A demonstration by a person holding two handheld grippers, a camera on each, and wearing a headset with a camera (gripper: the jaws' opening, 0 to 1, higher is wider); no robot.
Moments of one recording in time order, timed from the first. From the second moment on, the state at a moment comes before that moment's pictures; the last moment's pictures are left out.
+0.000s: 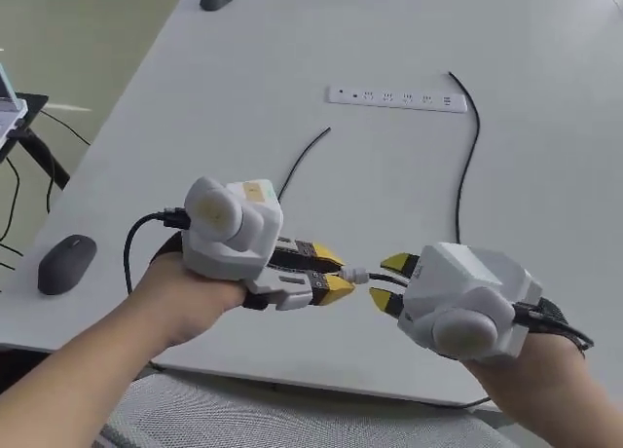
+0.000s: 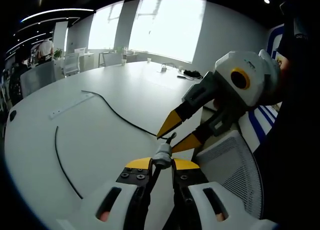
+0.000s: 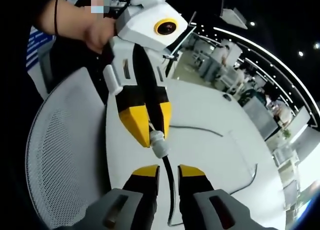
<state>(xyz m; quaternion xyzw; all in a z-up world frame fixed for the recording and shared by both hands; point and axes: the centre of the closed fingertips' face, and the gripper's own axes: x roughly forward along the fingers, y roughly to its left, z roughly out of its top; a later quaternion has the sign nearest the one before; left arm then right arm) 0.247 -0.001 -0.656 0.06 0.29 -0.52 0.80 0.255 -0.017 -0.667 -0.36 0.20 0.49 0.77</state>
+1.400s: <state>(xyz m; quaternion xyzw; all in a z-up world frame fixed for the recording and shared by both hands) 0.255 0.003 -0.658 0.07 0.28 -0.51 0.81 0.280 -0.055 -0.697 -0.25 0.28 0.41 0.83</state>
